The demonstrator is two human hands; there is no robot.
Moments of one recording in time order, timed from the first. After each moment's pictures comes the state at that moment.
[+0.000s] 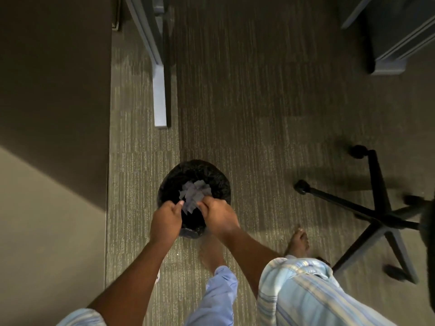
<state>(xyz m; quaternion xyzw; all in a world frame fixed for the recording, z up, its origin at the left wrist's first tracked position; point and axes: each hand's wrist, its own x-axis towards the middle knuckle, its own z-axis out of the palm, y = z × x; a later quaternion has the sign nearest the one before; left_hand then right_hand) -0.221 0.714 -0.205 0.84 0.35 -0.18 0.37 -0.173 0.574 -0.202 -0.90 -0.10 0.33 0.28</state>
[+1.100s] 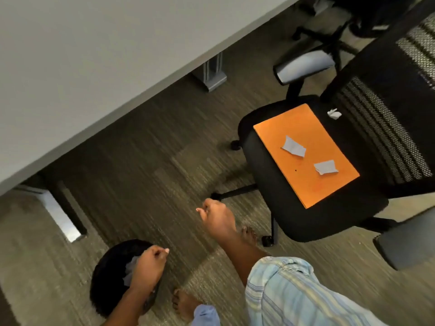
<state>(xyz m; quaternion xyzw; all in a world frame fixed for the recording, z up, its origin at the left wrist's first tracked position) -0.146 0.456 -0.056 0.87 0.12 -0.37 0.28 -0.143 0.244 -0.057 -0.90 0.22 0.10 0.36</state>
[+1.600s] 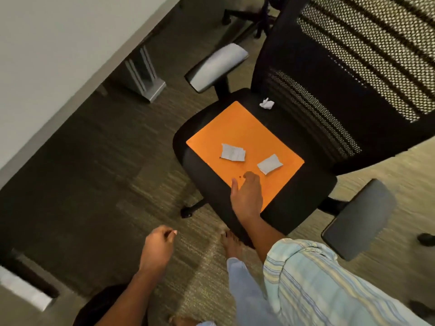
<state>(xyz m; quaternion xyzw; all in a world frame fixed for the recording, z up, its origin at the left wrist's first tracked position) -0.088 0.245 -0.041 0.91 -0.10 -0.33 0.22 -0.165 0.012 -0.061 -0.80 0.52 -0.11 0.29</state>
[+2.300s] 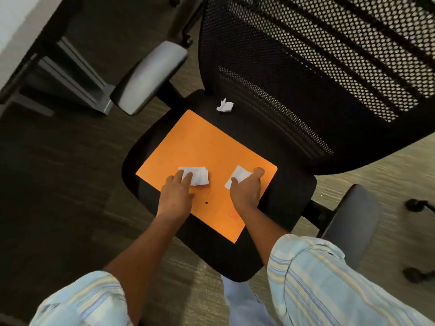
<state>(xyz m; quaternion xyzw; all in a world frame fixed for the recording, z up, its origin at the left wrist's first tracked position) -0.027 -0.009 -0.077 0.87 -0.43 -0.23 0.03 -0.160 -0.124 -0.102 -0.55 0.72 -0.10 0.40</state>
